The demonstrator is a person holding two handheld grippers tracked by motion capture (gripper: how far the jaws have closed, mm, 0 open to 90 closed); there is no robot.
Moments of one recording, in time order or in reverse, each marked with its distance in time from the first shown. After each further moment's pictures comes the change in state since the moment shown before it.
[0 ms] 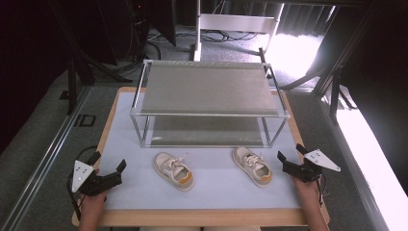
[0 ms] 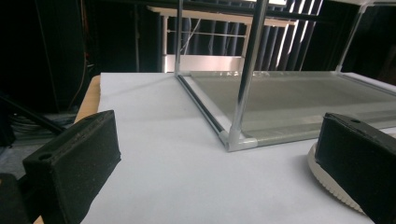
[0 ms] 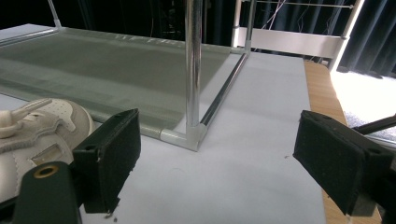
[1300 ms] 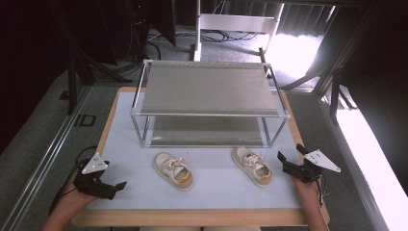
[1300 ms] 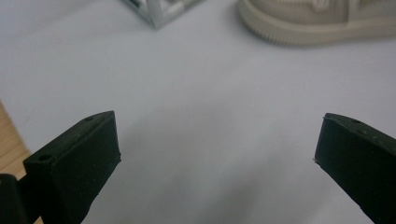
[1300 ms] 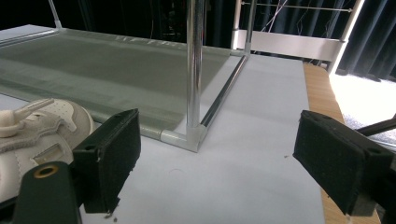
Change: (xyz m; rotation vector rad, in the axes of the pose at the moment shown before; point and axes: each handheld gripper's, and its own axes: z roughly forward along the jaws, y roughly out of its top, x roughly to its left) left arm 0.003 0.044 0.001 0.705 -0.353 0.348; right arm 0.001 0.000 -0.001 -0.008 -0.002 -0.005
